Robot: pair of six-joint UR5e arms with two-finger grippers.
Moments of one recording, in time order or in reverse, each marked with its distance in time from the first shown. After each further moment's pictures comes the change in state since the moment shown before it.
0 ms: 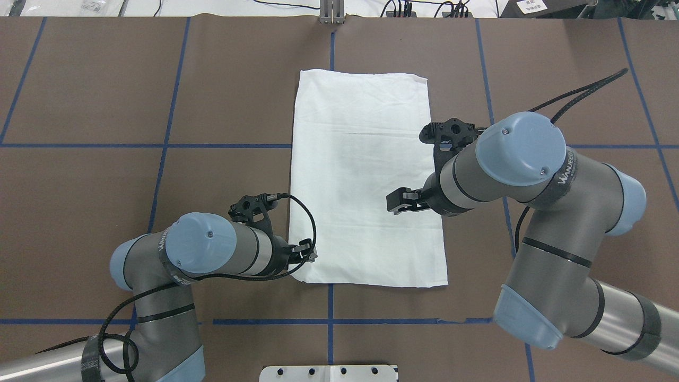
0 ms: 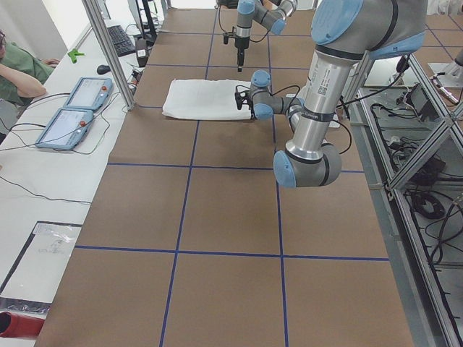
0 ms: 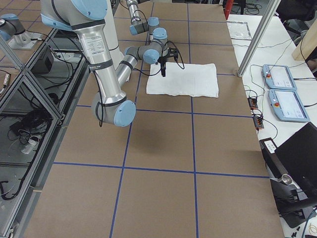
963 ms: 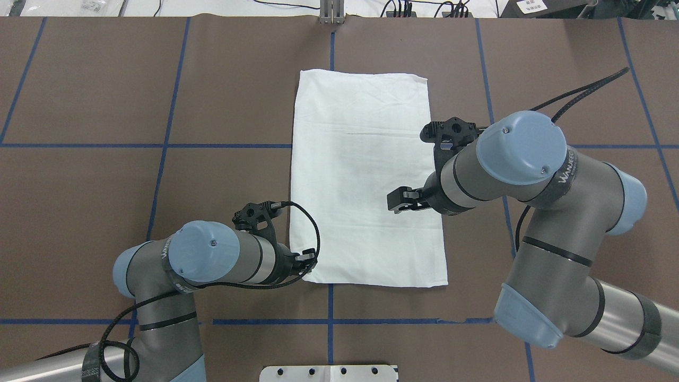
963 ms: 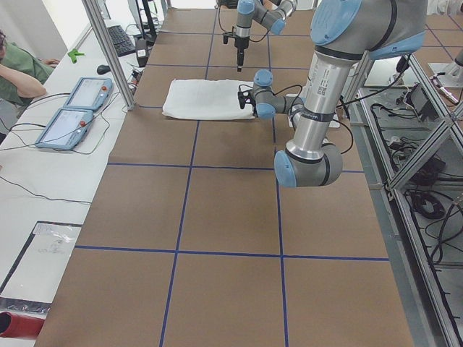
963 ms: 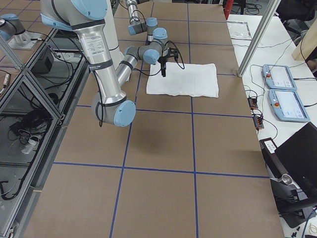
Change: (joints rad) left arm 0.019 -0.001 -0.008 0.001 0.002 0.002; right arm 0.002 0.000 -0.001 -0.002 0.000 0.001
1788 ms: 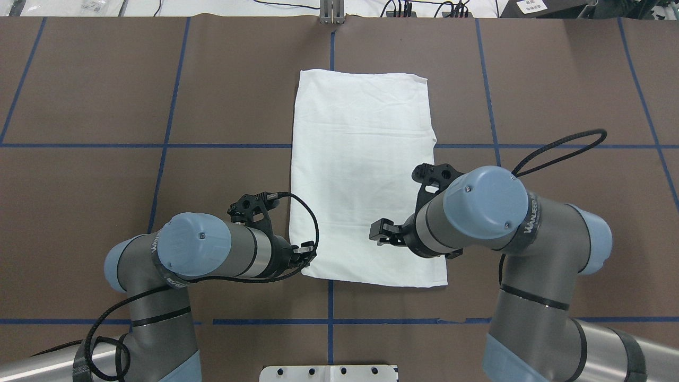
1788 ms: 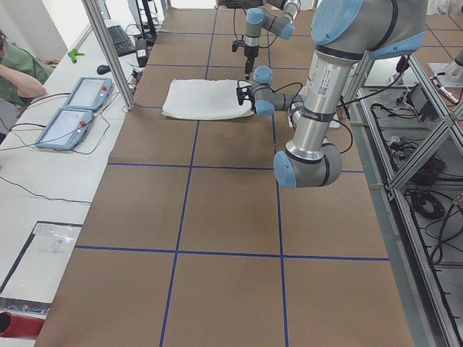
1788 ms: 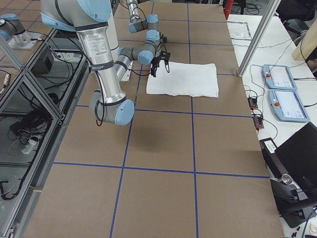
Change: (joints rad) left arm -0.019 0.006 -0.044 0.002 -0.003 0.001; right arm -0.164 -0.002 -0.003 0.001 -0.088 0.400
